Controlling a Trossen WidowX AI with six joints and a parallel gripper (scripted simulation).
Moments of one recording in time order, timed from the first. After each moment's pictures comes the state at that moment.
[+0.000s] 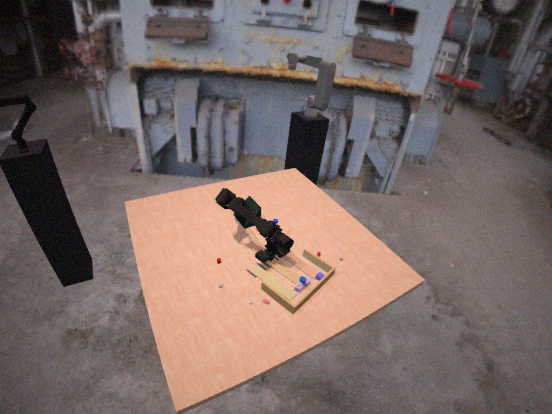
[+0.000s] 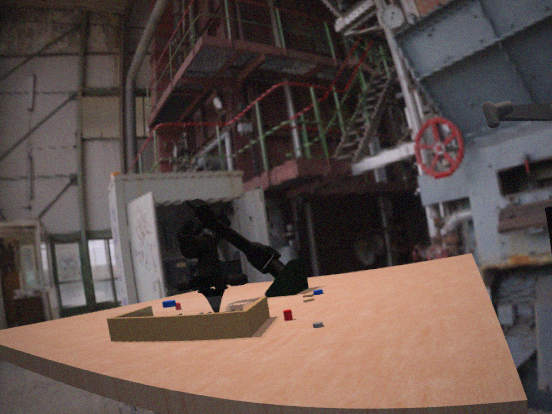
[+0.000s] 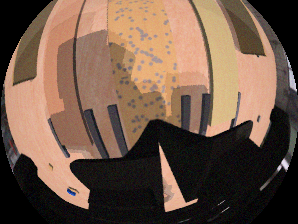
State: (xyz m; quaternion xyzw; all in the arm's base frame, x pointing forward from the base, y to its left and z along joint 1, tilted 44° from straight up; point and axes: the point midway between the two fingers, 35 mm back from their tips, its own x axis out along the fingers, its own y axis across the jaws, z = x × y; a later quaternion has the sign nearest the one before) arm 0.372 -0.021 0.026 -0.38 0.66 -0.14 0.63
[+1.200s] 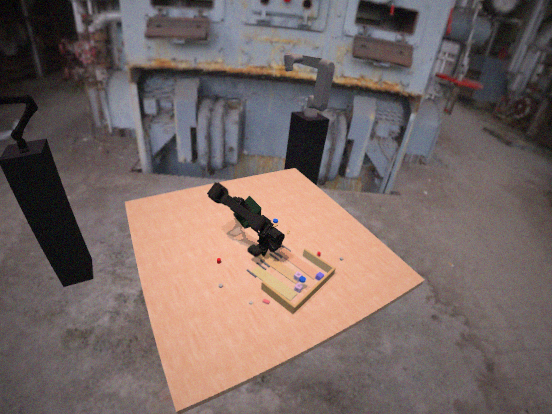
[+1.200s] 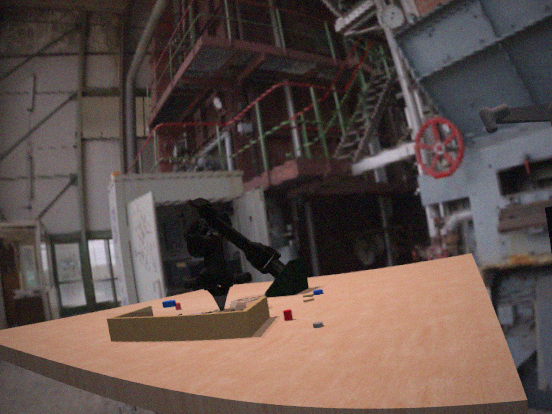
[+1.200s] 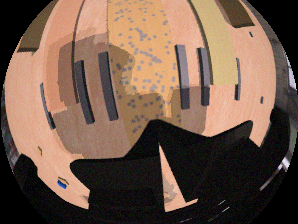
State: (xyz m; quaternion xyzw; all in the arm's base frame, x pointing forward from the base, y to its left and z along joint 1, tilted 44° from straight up) arm 0.325 -0.035 0.034 -0.38 0.66 -0.14 0.63
